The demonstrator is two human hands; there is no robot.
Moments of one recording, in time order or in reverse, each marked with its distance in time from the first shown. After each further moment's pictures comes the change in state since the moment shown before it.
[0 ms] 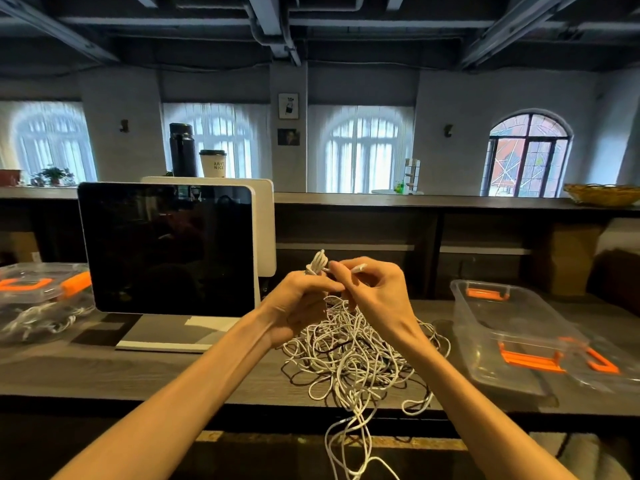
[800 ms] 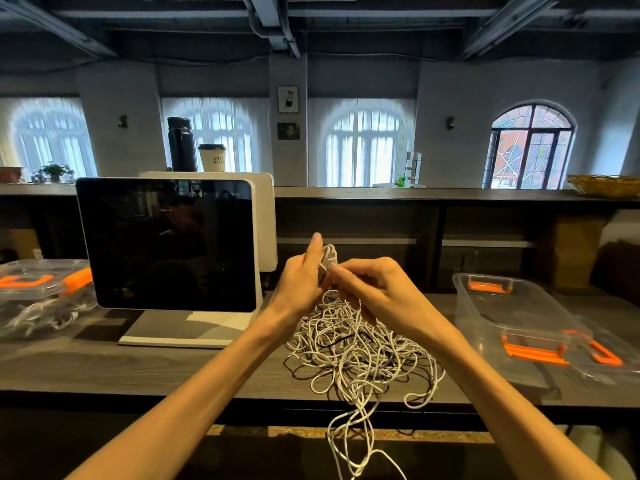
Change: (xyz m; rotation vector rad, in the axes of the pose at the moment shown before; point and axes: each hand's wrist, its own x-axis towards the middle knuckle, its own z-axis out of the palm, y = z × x) left_hand 0.011 -0.002 0.014 0.335 0.316 0.240; right_hand -0.006 -0.033 -0.018 -0.154 -0.368 -0.004
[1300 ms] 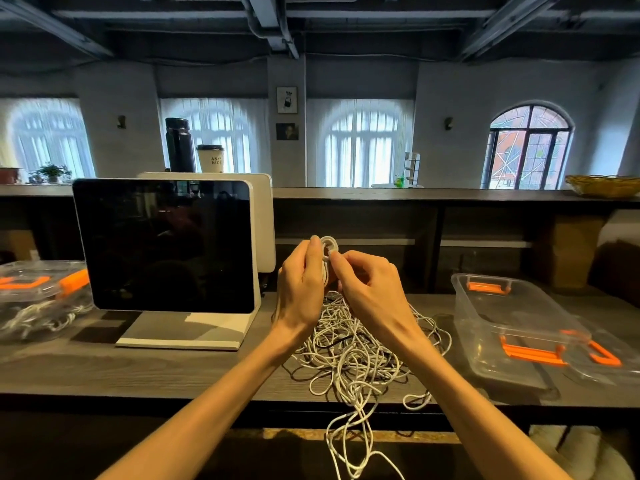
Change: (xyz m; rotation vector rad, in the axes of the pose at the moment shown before) left_hand -0.002 -0.014 0.013 -0.016 0.251 0.278; right_hand 0.008 -0.008 0.029 0.049 0.351 0.109
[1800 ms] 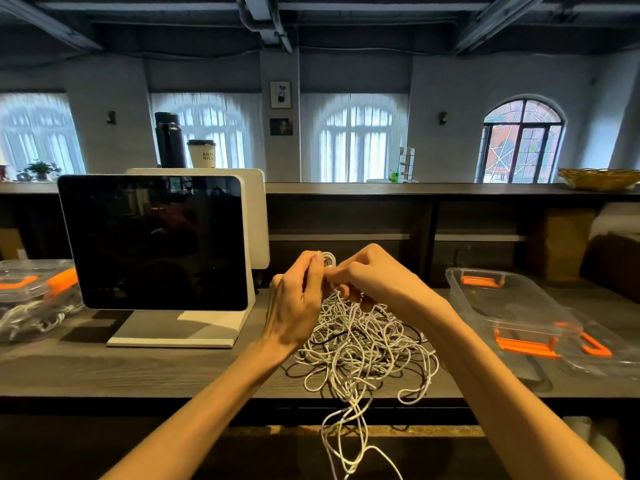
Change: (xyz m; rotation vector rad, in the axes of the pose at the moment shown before) left_hand -0.009 -0.023 -0.010 0.303 -0.101 0.261; right_hand 0.025 -0.006 -0.026 -0.148 -0.309 0.418
